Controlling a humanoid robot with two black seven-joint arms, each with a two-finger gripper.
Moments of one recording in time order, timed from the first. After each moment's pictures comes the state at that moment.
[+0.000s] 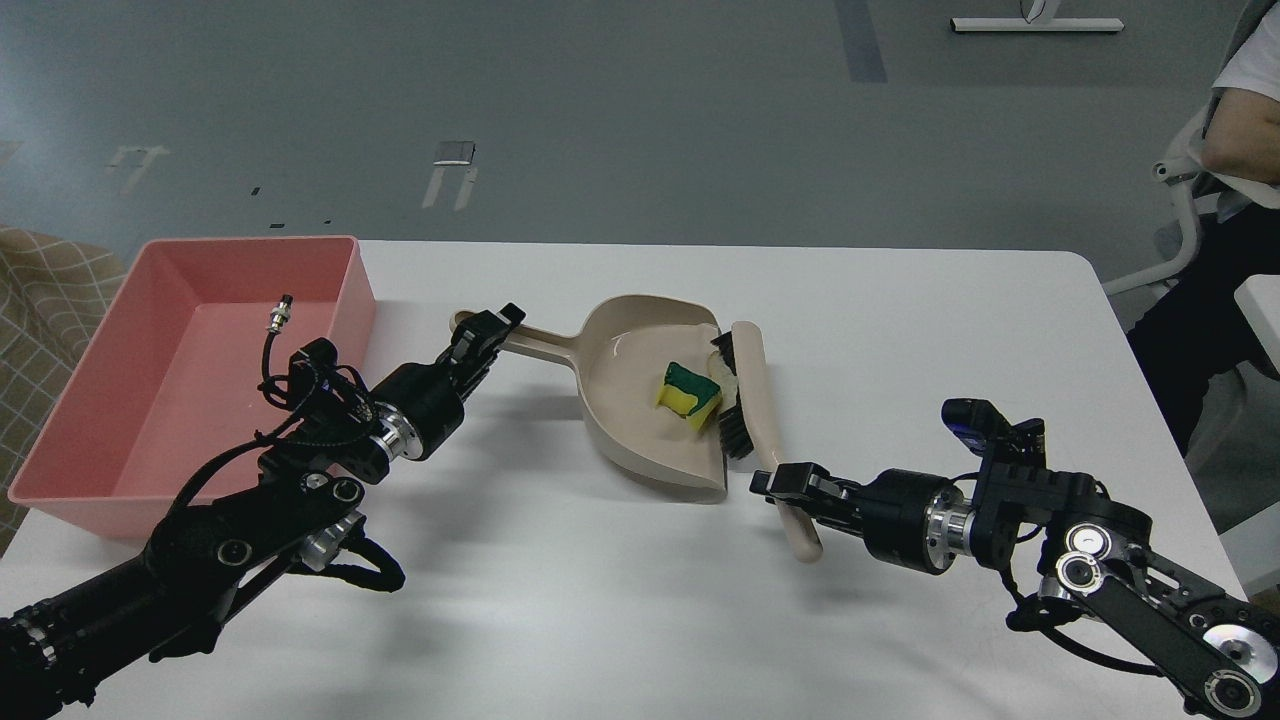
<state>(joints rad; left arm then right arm) -0.47 0.40 -0.58 -1.07 0.92 0.14 -0.32 0.35 -0.39 0.78 1.45 -1.31 0.49 -0.15</state>
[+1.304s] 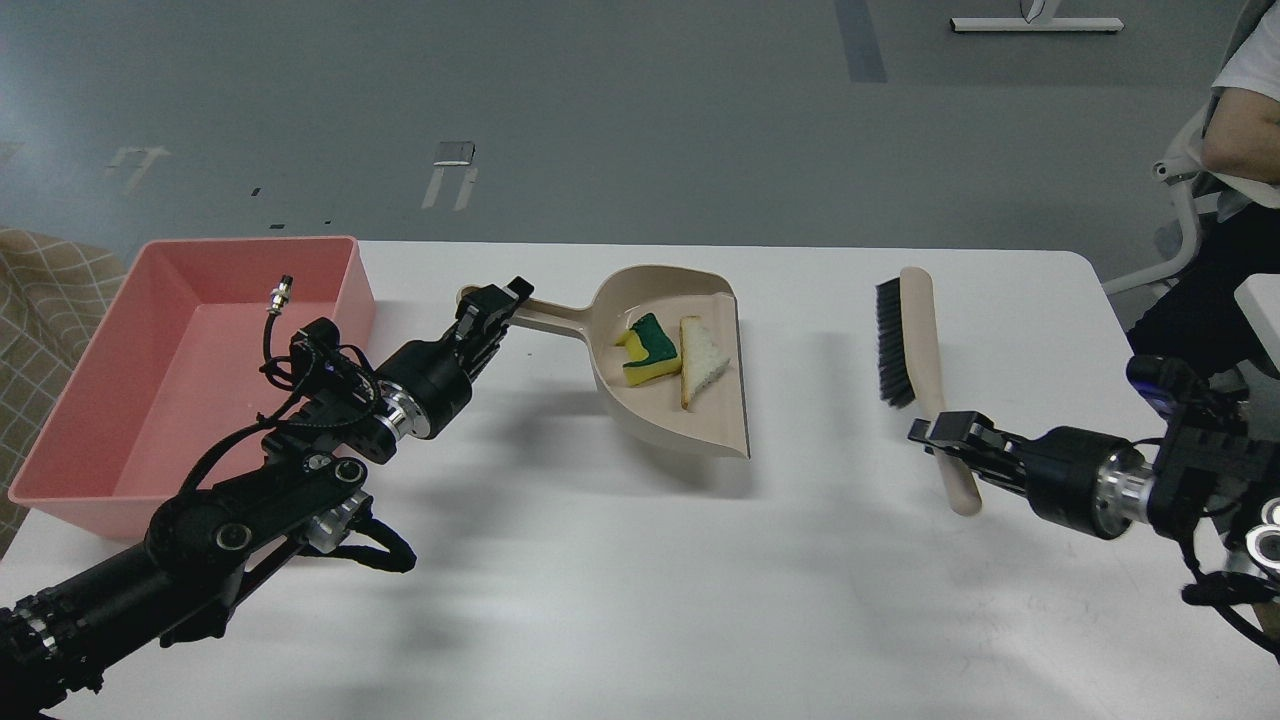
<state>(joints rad) -0.49 0.41 -0.63 -1.12 0.90 0.14 -0.32 0.22 -0.79 0.96 1.51 -1.25 0.49 -0.18</state>
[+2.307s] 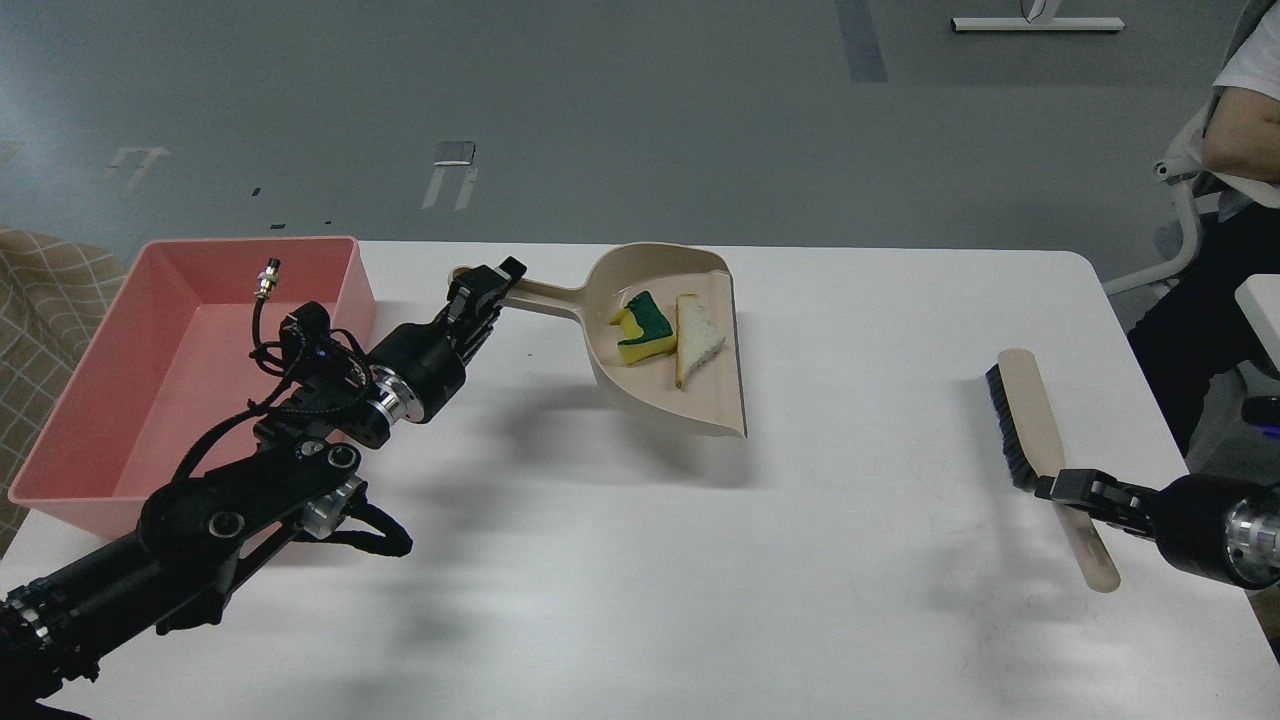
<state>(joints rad) -0.50 0.41 -0.63 -1.12 0.90 0.14 -0.32 0.21 -0.94 0.91 1.51 -1.28 0.49 -0.18</state>
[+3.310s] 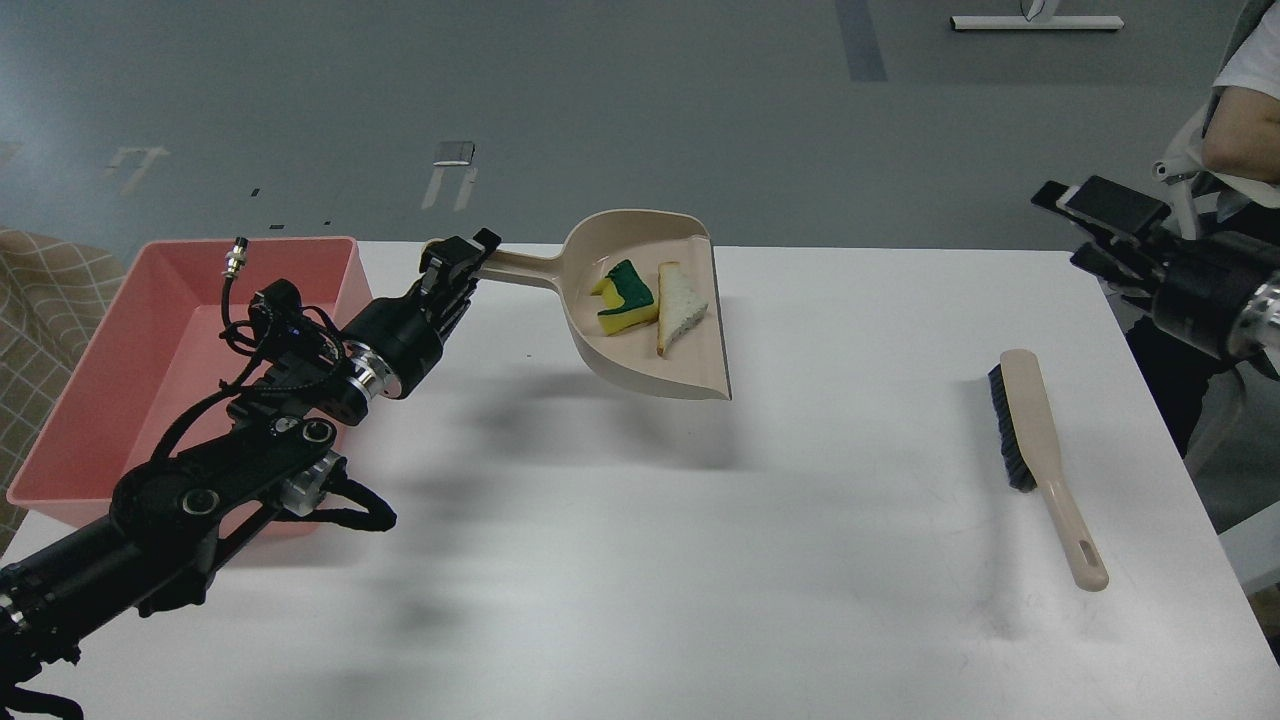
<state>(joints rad) -0.52 0.46 -0.68 -1.12 0.85 0.13 -0.32 0.44 -0.52 1.30 1.38 -1.23 0.49 -0.18</state>
